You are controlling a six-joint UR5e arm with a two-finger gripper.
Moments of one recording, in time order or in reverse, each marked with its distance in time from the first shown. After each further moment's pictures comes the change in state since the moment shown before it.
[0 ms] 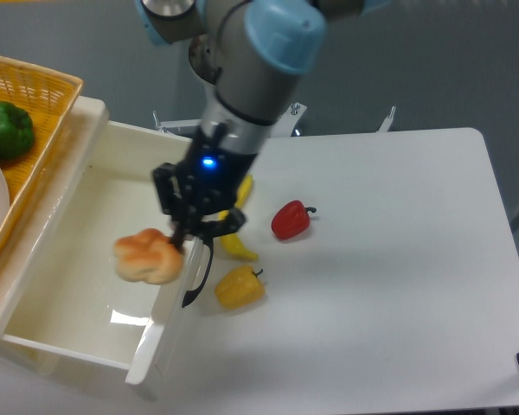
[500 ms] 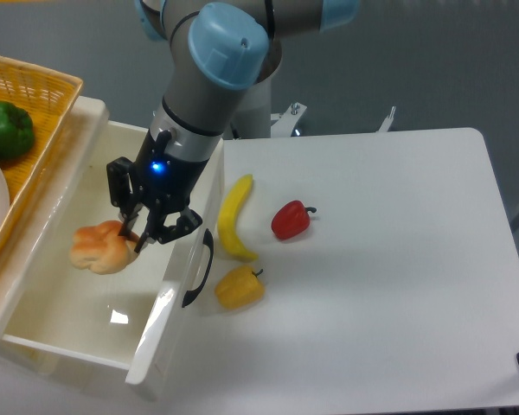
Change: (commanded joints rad) arm -0.018 -0.002 -0.017 0.006 0.002 0.009
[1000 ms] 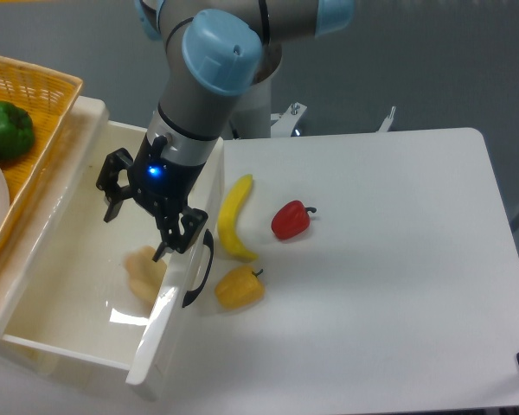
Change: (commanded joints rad) arm -0.008 -0.002 -0.011 0.002 0.028 -0.011
